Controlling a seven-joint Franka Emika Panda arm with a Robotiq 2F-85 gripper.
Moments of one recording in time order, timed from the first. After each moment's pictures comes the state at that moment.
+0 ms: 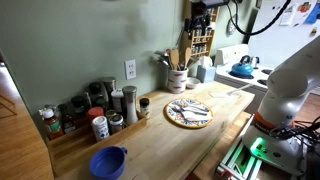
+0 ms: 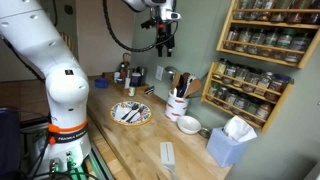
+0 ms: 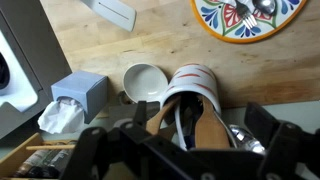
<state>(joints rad) -0.11 -0.49 0.15 -2.18 -0.19 1.76 0.30</state>
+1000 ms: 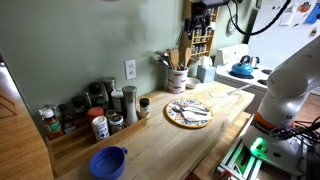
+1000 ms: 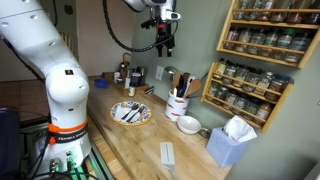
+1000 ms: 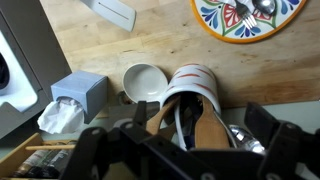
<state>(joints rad) -0.11 -0.49 0.15 -2.18 -0.19 1.76 0.30</state>
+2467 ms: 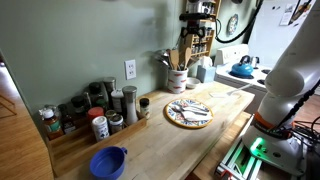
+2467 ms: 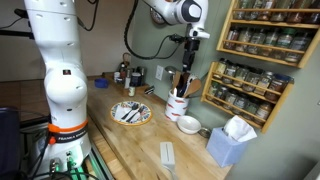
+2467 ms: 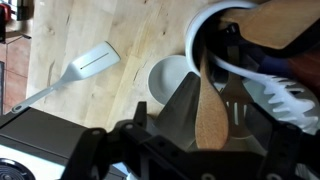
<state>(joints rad) -0.17 -0.11 -0.03 -1.92 -0.11 1.81 1.02</state>
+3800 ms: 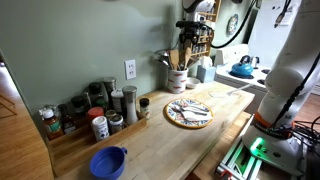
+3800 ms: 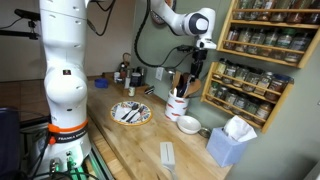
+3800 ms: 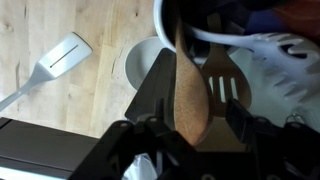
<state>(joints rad) -0.17 0.02 -0.08 -1.87 -0.10 1.95 1.08</state>
